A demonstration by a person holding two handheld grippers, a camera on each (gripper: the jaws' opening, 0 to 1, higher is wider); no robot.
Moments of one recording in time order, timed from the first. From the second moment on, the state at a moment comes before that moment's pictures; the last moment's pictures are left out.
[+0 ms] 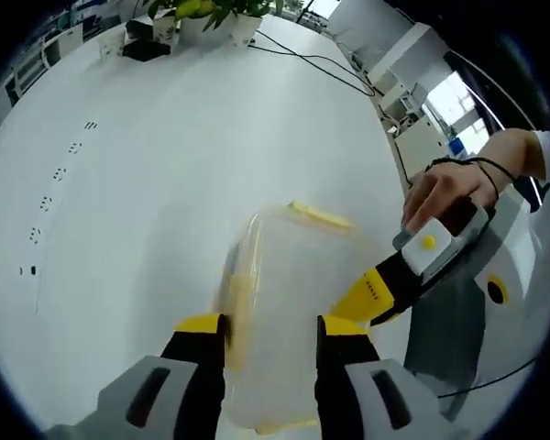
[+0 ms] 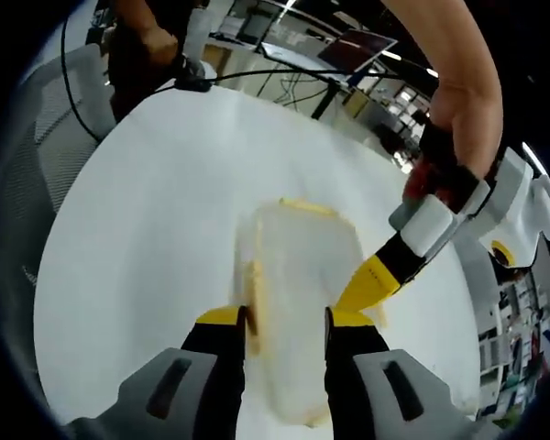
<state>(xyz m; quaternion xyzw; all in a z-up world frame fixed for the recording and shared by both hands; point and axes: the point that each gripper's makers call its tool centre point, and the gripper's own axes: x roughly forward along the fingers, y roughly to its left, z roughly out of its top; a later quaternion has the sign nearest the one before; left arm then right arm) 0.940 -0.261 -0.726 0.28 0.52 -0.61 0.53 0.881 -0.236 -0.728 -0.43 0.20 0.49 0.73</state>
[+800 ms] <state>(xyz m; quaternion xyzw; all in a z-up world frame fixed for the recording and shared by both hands) 0.939 -0.262 -0.729 0.24 0.52 -0.62 0.53 0.881 -0.238 -0.729 -0.44 0.19 0.48 0.73</state>
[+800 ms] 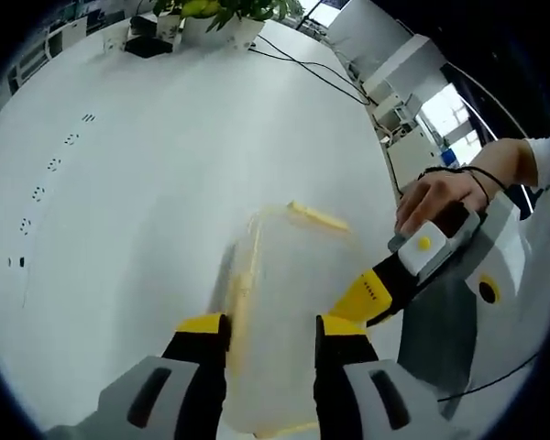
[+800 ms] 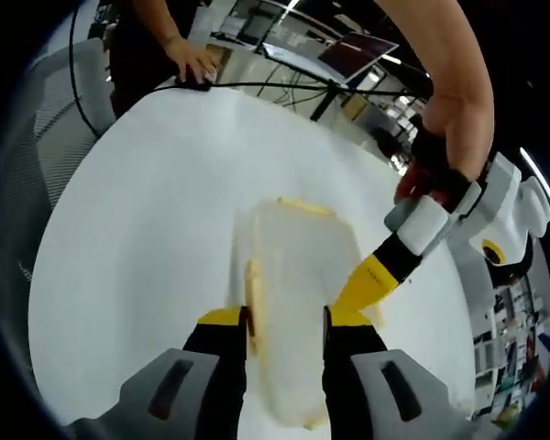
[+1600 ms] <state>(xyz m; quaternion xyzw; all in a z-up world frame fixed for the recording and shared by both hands) 0.946 -0.236 -0.687 0.12 0.36 -0.55 0.74 0.879 -0.258 -0.710 -0.33 0.22 0.44 0.81</state>
